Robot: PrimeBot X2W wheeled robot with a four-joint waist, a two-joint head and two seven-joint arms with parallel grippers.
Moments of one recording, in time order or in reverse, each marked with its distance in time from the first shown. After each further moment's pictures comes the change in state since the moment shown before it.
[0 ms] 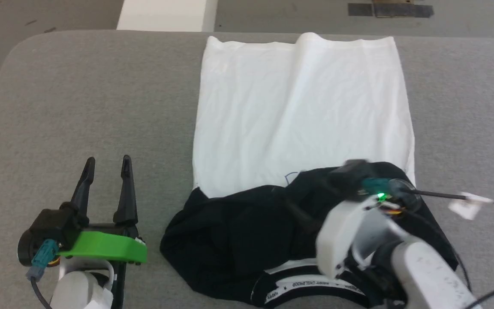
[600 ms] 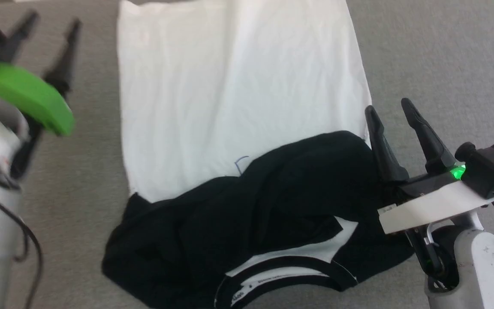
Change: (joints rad) left arm -0.519 0.394 -0.172 0.033 -0.223 -0.001 0.458; right arm 0.058 0.082 -0.349 -0.111 -0.050 0.000 -0.440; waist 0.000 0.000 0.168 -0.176
